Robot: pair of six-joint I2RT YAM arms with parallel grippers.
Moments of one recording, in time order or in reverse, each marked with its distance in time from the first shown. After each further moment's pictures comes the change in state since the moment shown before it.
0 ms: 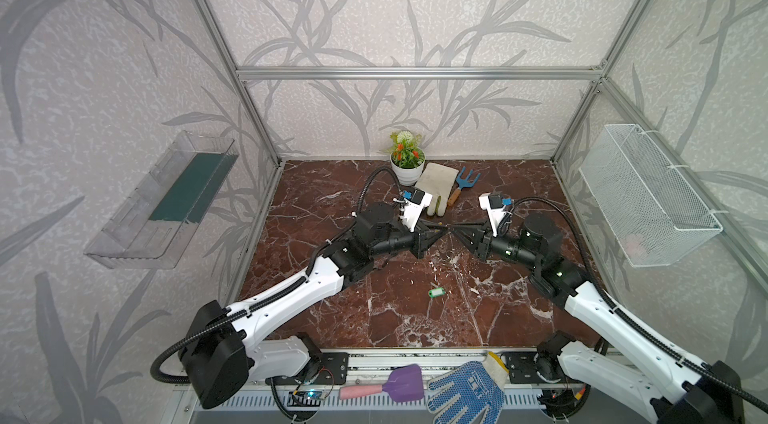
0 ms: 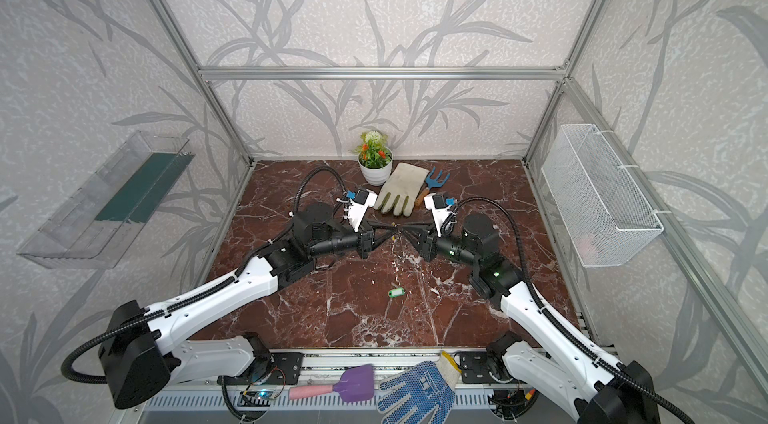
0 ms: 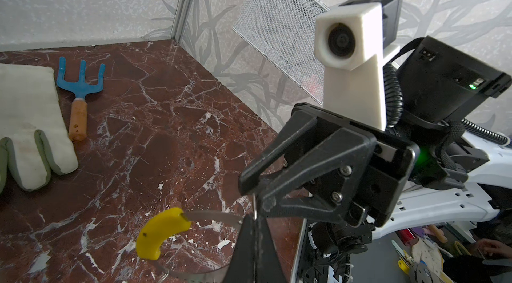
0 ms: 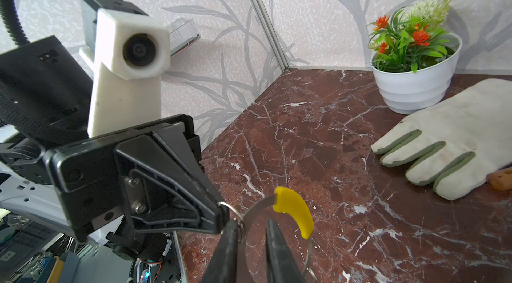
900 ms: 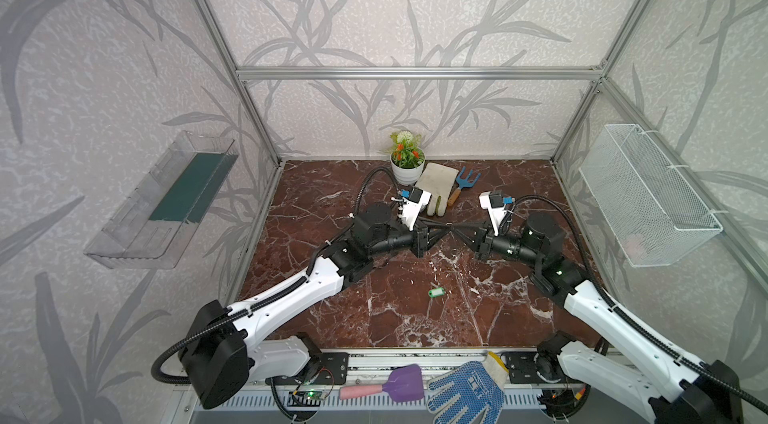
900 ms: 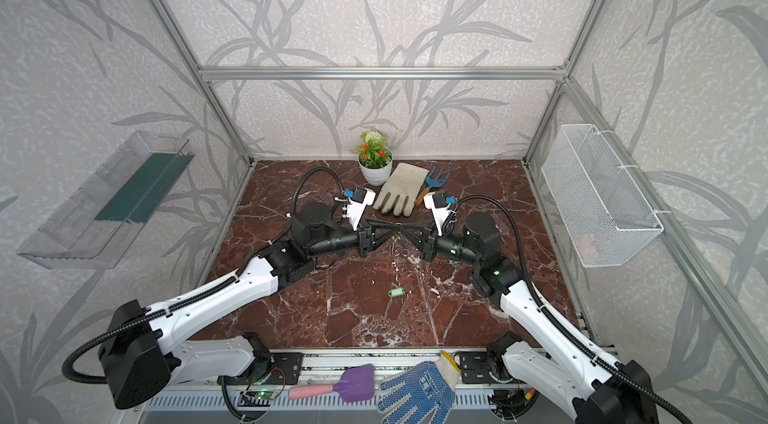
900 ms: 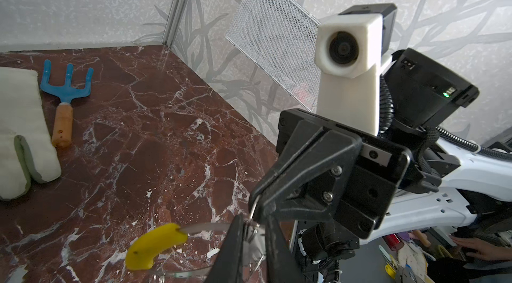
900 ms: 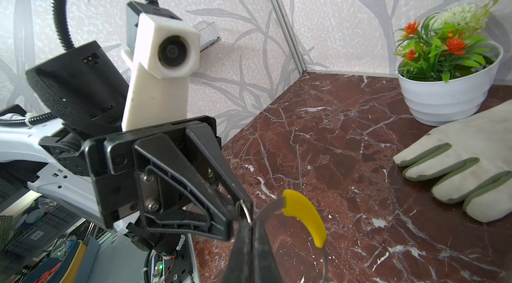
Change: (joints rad) left arm 0.008 0.000 -0.022 0.092 0.040 -0.066; right arm -0.049 0.008 -0.002 0.067 -0.105 0.006
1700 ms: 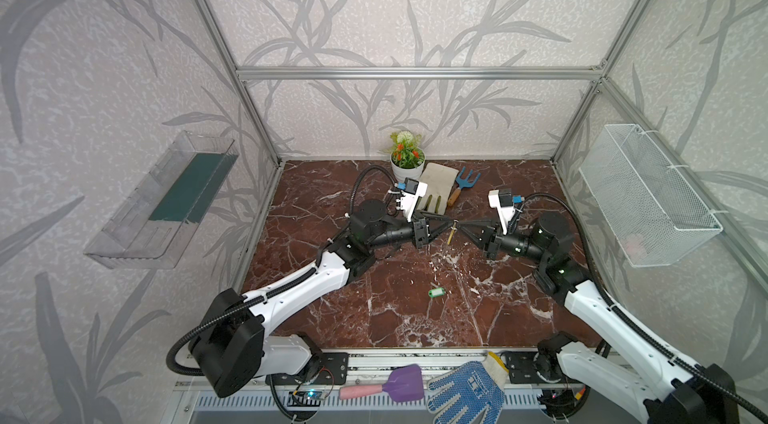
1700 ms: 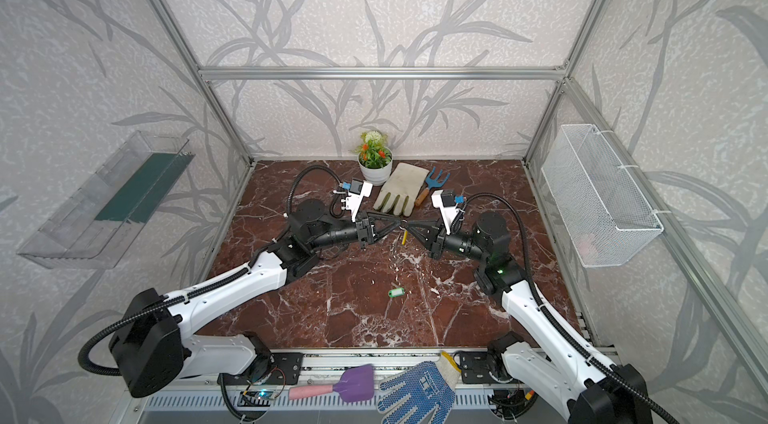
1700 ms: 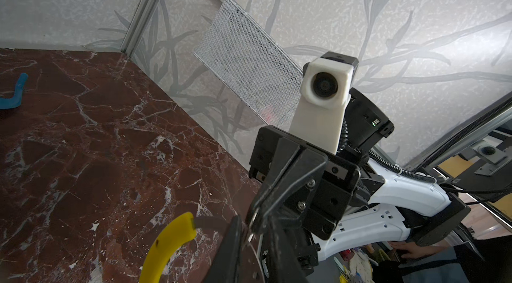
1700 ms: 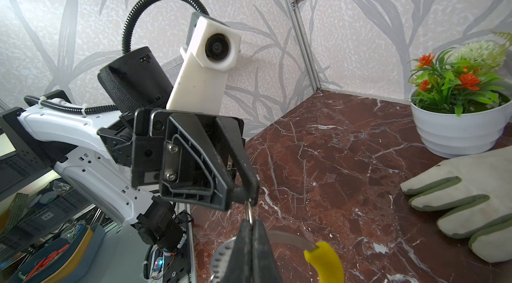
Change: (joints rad) left arm 0.053 0.079 -0.020 0.253 0.160 -0.200; right arm -0.075 0.002 -0.036 0.128 -0.156 -0.014
